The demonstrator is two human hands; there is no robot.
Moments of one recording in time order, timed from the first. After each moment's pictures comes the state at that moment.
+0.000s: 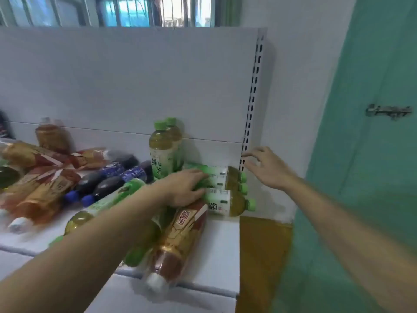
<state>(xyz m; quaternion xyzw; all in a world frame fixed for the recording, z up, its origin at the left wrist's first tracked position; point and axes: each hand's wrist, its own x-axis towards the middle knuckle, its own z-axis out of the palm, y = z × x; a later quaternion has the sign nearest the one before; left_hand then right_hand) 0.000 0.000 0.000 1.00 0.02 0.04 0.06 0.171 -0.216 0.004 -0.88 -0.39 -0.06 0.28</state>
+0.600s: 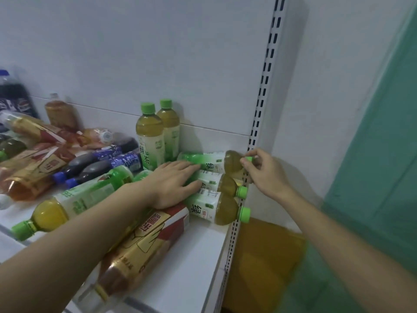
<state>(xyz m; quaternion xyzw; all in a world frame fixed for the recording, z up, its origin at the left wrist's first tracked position) 0.026 -0.020 -0.012 0.99 0.14 -0.01 0.03 0.230 -0.194 -0.045 -0.77 -0.41 -0.02 0.49</state>
